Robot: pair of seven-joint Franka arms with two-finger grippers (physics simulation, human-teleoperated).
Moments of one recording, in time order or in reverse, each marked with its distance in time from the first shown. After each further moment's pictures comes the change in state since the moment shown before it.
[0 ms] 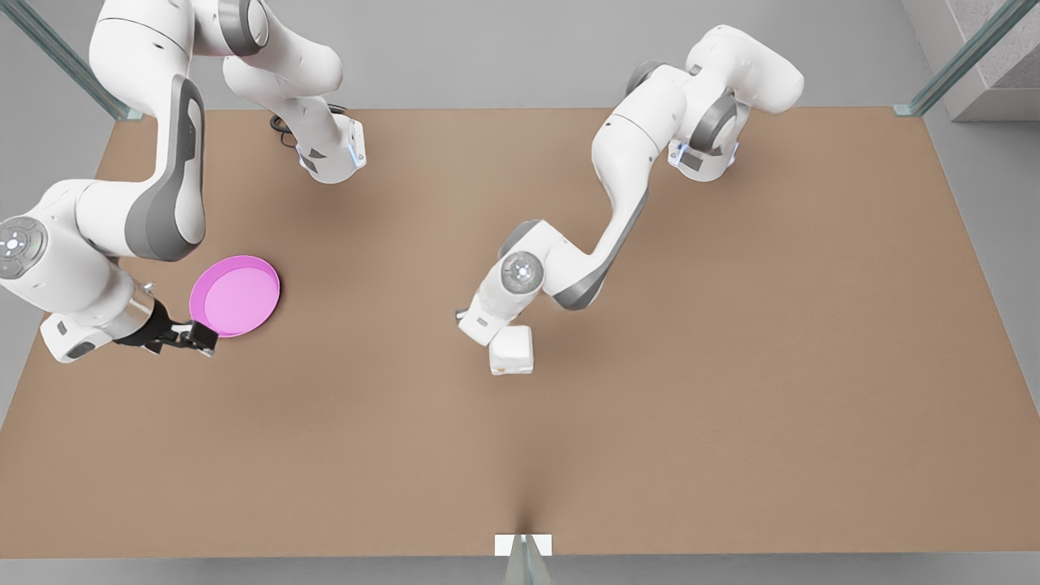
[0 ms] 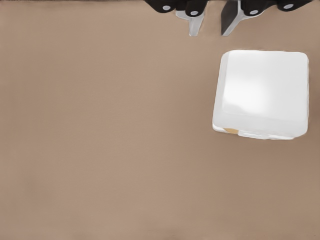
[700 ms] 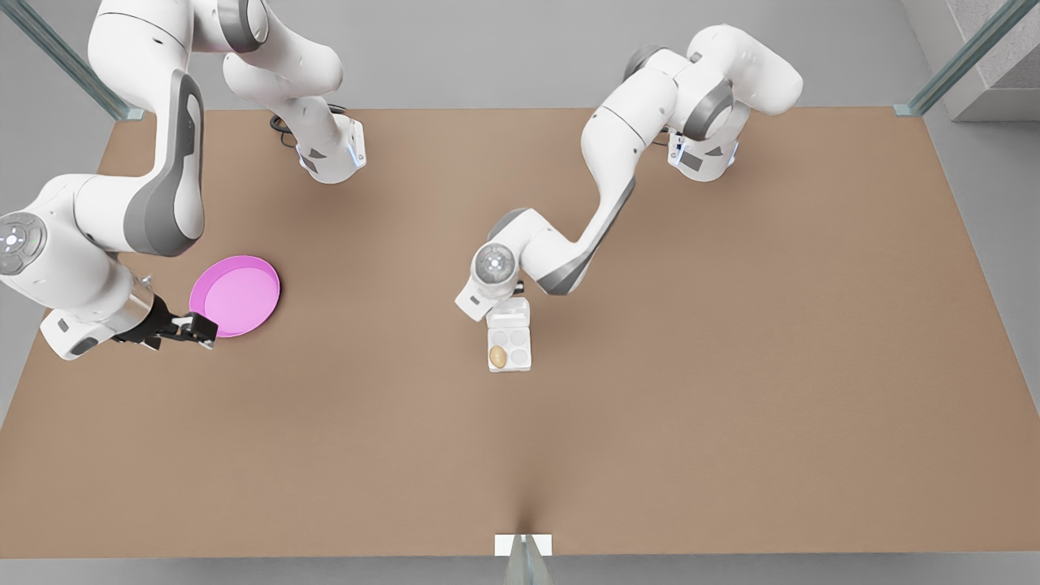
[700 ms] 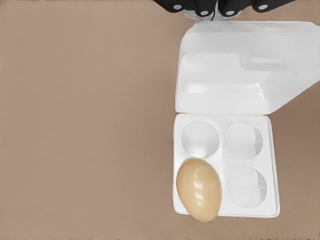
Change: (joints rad) left arm -0.048 -0.019 -0.073 -0.169 0.163 -0.135 -0.030; right arm 0.001 -0.018 0.000 -0.017 -0.007 -0.020 -0.065
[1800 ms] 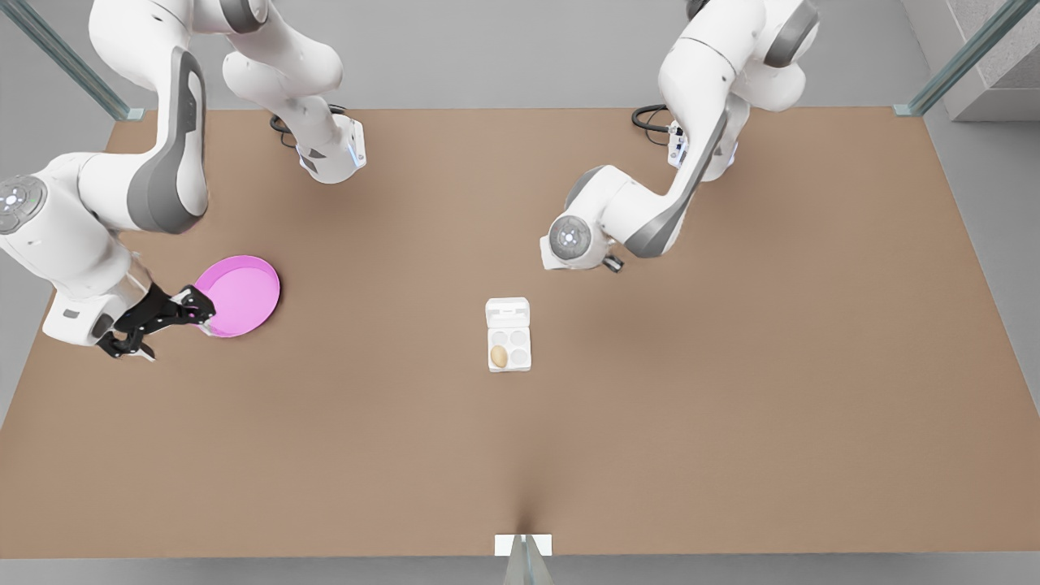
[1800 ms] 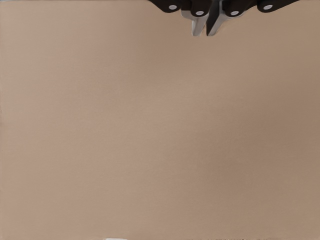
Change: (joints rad) left arm 0.112 -0.481 -0.019 -0.555 0.233 -0.279 0.802; right arm 0.020 -0.096 -0.014 -0.100 0.002 0.124 -0.485
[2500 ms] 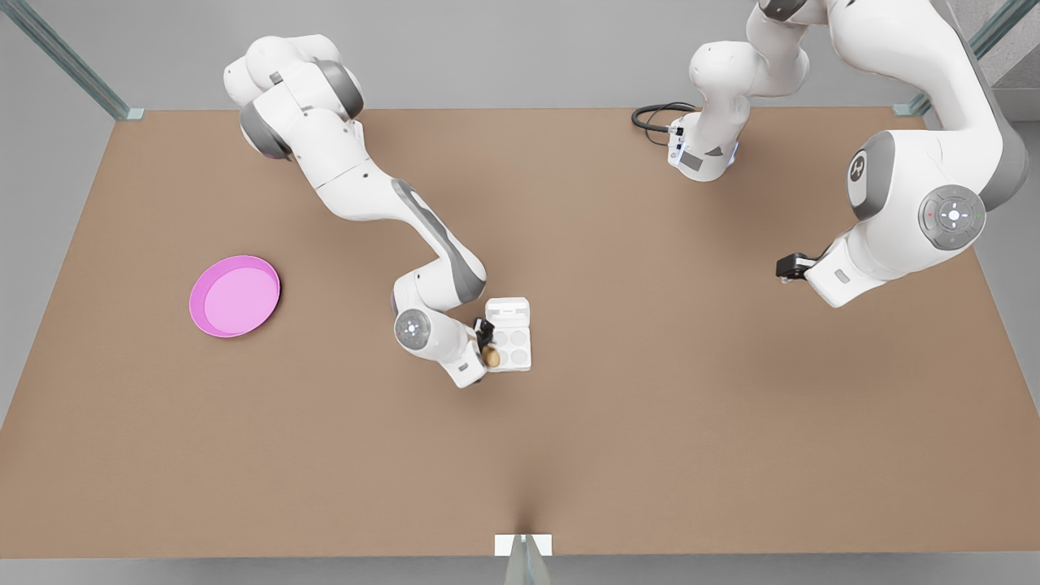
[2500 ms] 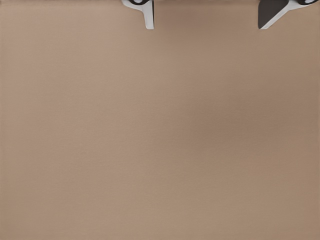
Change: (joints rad) left arm 0.660 -0.253 0.002 0.179 0.091 -0.152 0.113; right arm 0.382 0.637 0.276 0.081 0.343 0.445 -0.399
